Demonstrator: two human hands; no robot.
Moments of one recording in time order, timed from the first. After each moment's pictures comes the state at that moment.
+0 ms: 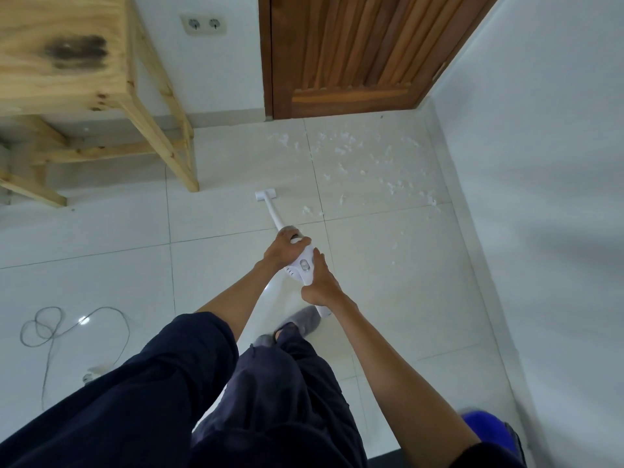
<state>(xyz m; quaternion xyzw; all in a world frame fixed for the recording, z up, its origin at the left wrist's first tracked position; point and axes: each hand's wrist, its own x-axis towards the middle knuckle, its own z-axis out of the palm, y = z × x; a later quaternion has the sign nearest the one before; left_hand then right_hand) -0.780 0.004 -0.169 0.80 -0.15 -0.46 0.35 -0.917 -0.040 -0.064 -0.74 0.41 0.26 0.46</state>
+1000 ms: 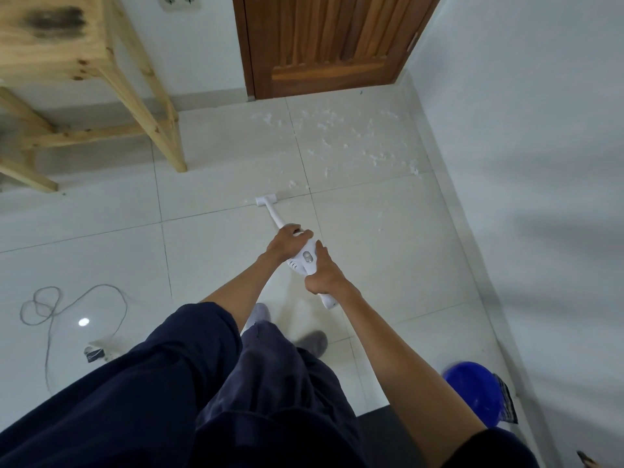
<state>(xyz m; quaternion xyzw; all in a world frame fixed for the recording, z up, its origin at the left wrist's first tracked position) -0.927 0.046 -0.144 0.79 -0.14 -0.48 0.36 -1.059 0.008 -0.043 -0.73 0.43 0.25 0.46</state>
